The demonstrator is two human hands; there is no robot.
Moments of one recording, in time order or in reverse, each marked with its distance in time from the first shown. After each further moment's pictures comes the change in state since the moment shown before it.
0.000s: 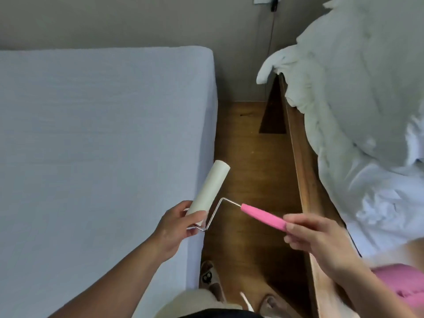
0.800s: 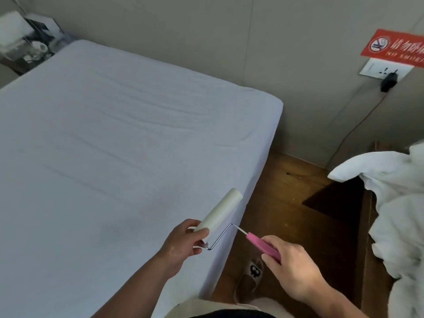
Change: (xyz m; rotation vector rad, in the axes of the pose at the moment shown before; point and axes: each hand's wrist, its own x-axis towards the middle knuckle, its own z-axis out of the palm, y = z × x) left_hand 0.234 0.165 -0.107 -0.302 0.265 -0.108; right_hand 0.306 -0.237 0.160 -1.247 -0.399 -0.378
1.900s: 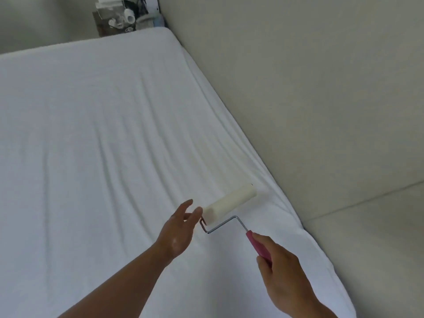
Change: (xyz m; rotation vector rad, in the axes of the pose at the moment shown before) left_hand 0.516 0.399 -0.048 -0.178 0.578 0.055; right_hand 0.714 -0.124 -0.296 -0.226 -0.186 -0.435
